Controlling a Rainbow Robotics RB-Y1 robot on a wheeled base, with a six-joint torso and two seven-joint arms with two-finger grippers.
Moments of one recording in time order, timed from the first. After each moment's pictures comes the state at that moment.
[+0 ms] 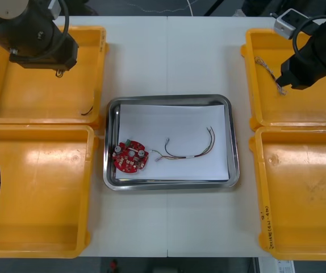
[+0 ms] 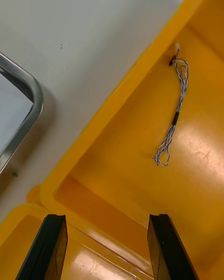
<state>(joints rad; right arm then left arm) -0.78 -0.56 -0.11 -1.77 -0.57 1.92 1.96 -0.89 0.57 -0.06 -1.70 0.55 1.90 -1.17</state>
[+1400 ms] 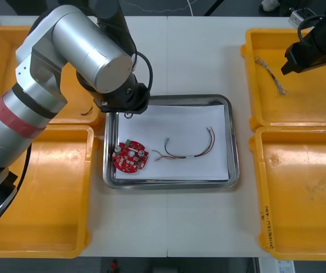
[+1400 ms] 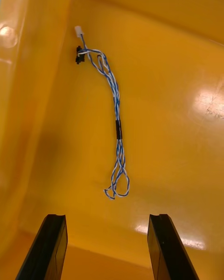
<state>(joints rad) -1.04 -0.59 -0.11 -1.01 -0.50 1.58 1.92 -0.89 0.48 -0.51 -1.65 0.61 1.66 -0.87</state>
